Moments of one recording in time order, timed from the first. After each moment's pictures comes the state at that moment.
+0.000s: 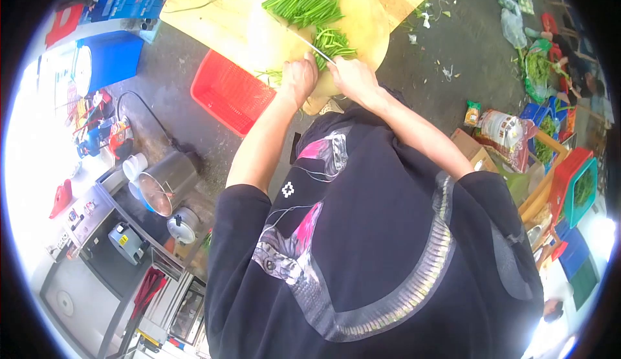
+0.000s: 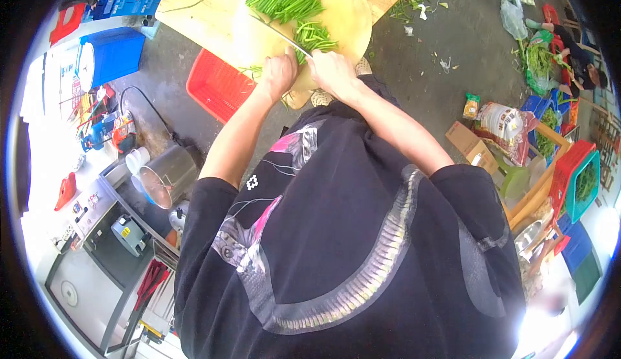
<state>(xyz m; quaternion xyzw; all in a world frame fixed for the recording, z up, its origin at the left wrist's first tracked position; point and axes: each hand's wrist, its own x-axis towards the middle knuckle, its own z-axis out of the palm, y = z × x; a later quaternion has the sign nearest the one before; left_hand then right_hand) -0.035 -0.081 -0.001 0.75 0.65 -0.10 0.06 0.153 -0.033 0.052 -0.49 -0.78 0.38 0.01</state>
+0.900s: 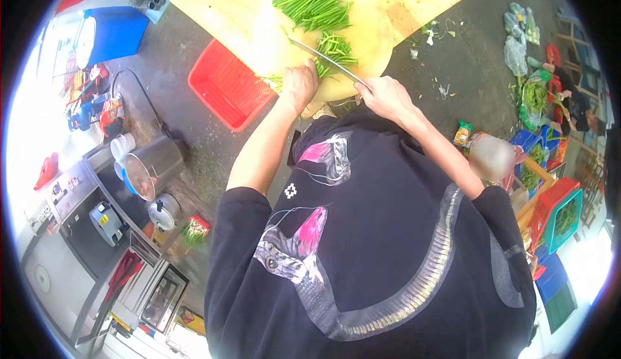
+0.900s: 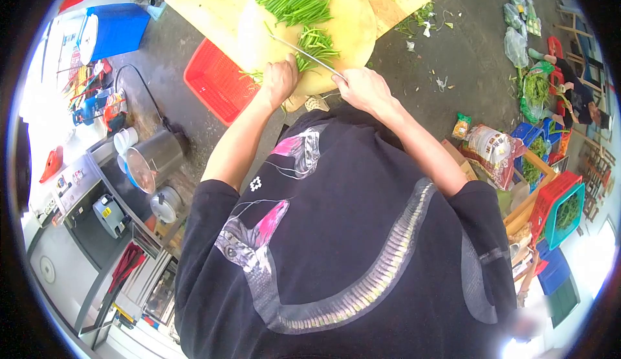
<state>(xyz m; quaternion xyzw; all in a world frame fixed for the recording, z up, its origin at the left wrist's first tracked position) -0.029 -0.104 -0.005 0.74 0.67 -0.05 0.01 0.218 -0.014 0.104 -0.45 -0.78 0.43 -0.09</state>
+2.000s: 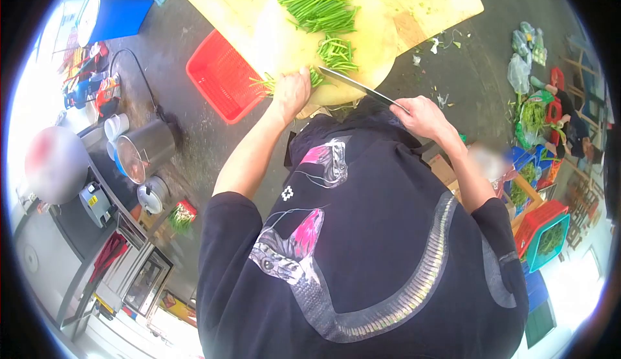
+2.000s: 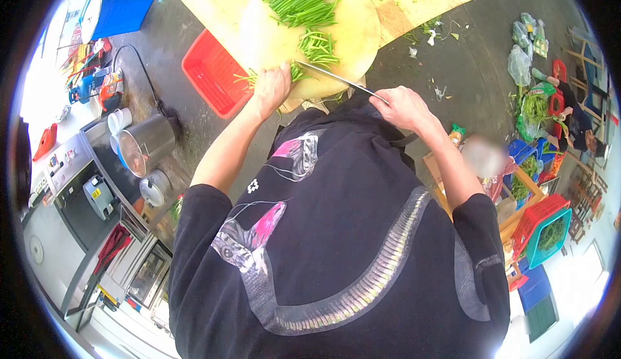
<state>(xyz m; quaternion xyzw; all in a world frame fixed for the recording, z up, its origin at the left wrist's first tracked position) -0.042 -0.116 0.010 0.68 0.72 -0.05 0.14 0.294 0.032 0.122 -0.36 -0.81 0.43 -0.16</state>
